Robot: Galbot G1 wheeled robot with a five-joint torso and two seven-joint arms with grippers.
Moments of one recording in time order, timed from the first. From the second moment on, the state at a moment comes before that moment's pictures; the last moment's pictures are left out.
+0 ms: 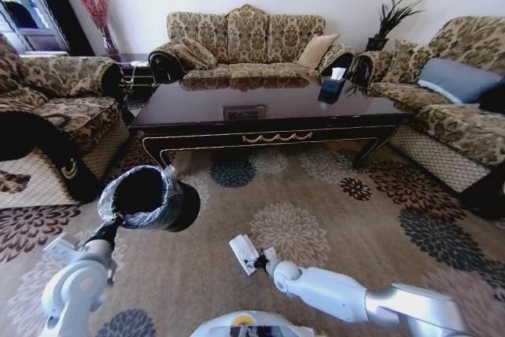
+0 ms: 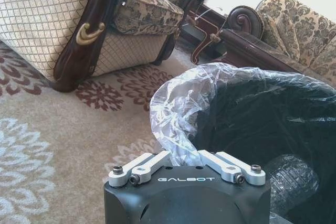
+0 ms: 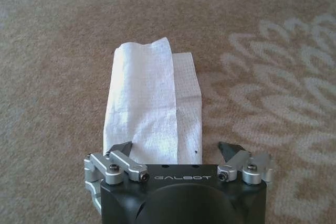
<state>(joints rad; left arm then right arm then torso) 1.53 -1.25 -0.94 -2.22 -1.11 0.40 -0.55 -0.61 1.02 -0.94 1.26 1.05 -0.13 0.33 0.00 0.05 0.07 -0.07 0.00</state>
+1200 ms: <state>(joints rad) 1.51 -1.24 -0.92 -2.18 -1.09 0.39 -0.54 -0.49 0.93 -0.97 1.43 0.86 0.01 0.29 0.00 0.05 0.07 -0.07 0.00</state>
